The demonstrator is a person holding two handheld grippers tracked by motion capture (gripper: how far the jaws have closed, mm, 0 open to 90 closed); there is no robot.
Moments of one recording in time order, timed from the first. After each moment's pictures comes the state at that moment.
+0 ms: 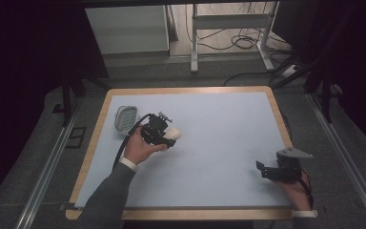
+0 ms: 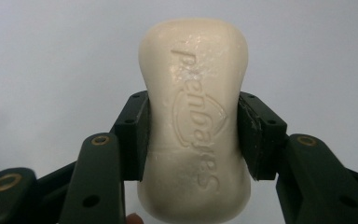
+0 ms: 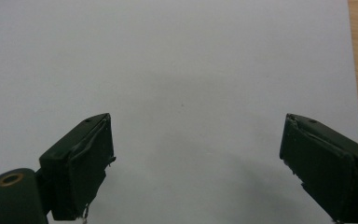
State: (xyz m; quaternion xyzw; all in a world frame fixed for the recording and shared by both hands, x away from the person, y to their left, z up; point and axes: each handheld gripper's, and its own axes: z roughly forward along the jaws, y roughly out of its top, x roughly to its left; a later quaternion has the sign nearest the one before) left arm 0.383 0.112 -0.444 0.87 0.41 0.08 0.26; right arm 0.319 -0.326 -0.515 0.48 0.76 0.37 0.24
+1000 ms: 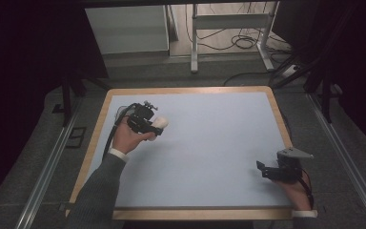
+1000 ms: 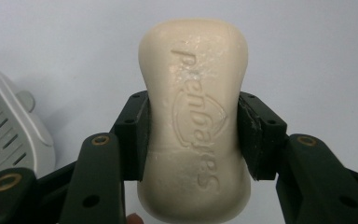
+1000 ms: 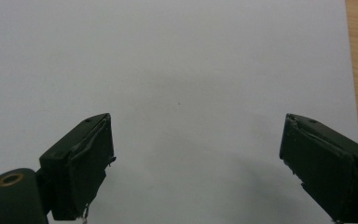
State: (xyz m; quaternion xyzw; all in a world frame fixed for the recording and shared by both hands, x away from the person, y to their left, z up) left arm 0.406 0.154 -0.427 0.85 0.45 0.10 0.26; right arm 0.320 -0.327 -0.516 0.48 0.76 0.36 0.24
